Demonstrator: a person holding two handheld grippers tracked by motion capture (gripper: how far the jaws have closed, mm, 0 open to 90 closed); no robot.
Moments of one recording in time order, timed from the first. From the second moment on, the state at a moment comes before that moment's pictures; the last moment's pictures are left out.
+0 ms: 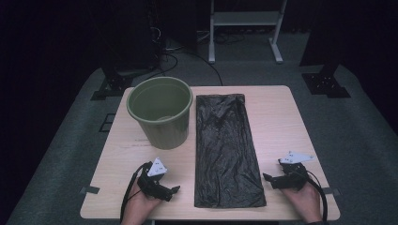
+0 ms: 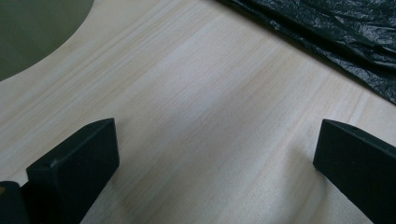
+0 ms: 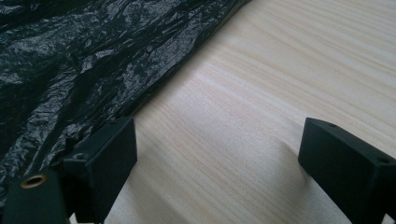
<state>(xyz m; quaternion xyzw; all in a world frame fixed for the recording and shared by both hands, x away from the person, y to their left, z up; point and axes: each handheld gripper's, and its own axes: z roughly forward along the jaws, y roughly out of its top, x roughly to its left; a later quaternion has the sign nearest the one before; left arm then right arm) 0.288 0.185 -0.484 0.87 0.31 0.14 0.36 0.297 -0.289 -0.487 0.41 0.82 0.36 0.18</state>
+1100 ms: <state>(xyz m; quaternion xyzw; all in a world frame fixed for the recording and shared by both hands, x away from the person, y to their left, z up) 0.288 0.185 -0.484 0.87 0.31 0.14 0.36 0.293 -0.262 -0.471 0.41 0.81 0.39 0.13</state>
